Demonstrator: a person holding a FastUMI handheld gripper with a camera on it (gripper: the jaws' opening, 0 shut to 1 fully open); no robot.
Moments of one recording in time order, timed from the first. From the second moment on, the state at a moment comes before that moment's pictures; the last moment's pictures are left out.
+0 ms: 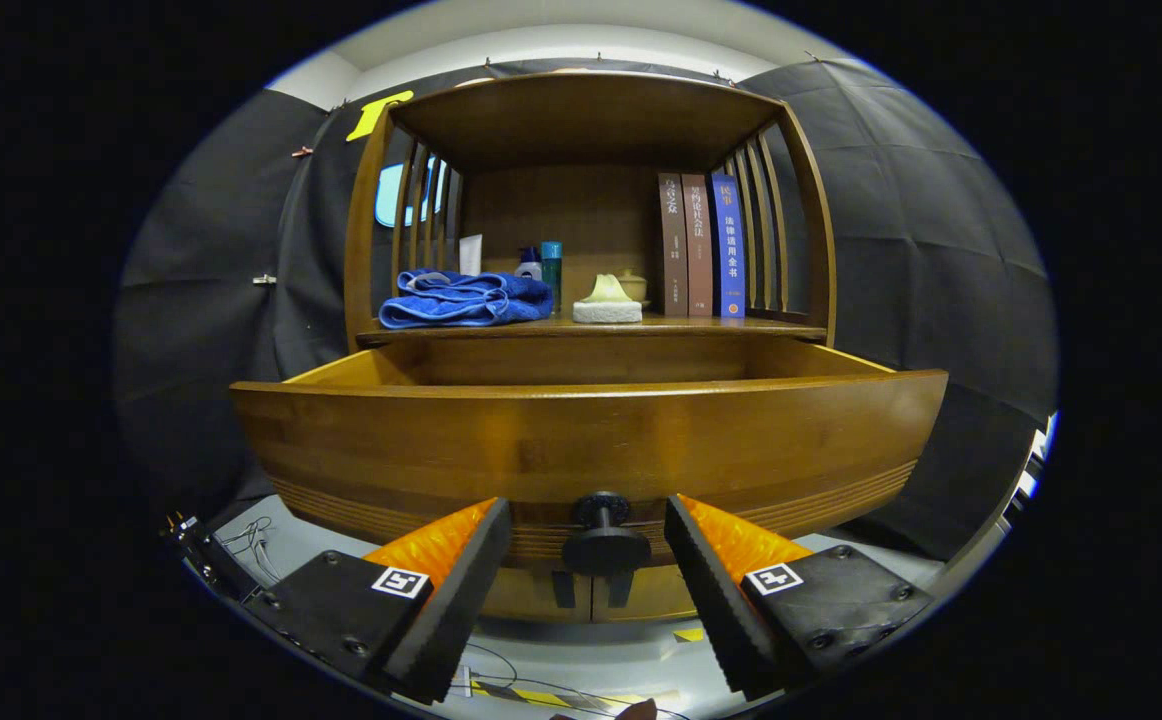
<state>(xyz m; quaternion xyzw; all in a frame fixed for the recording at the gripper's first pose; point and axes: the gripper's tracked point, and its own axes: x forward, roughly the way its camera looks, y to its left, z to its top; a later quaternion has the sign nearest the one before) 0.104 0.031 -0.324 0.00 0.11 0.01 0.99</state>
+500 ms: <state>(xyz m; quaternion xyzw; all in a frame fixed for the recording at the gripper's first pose) 0.149 0.036 -0.310 -0.02 0.10 0.00 1.00</state>
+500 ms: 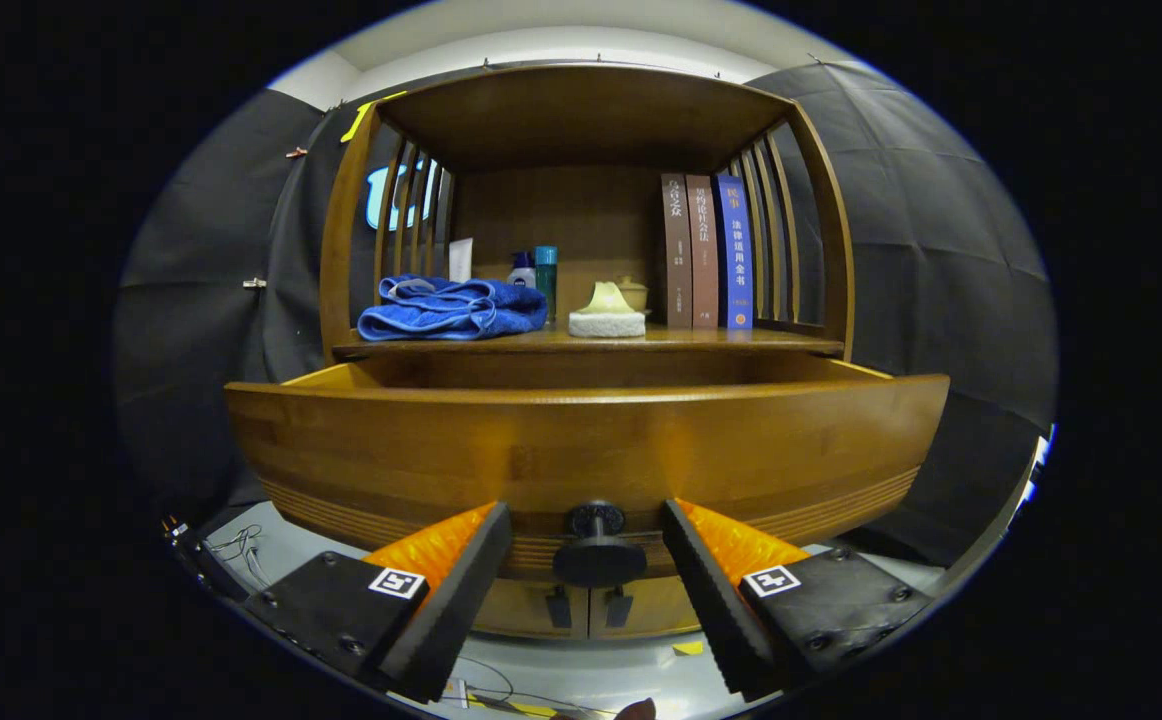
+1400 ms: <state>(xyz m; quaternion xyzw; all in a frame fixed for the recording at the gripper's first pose) 0.266 0.047 -0.318 -0.03 0.11 0.00 0.99</state>
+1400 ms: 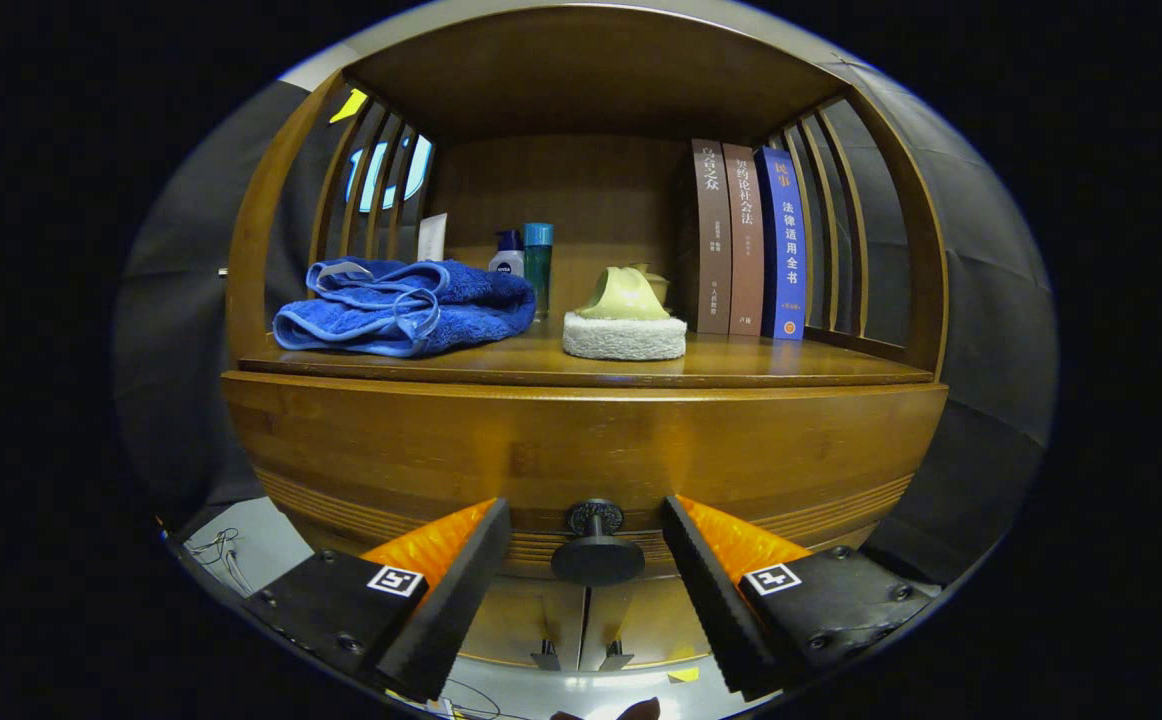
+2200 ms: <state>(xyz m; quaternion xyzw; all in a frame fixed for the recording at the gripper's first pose) 0.161 0.028 -0.157 0.02 0.05 0.00 1.00</state>
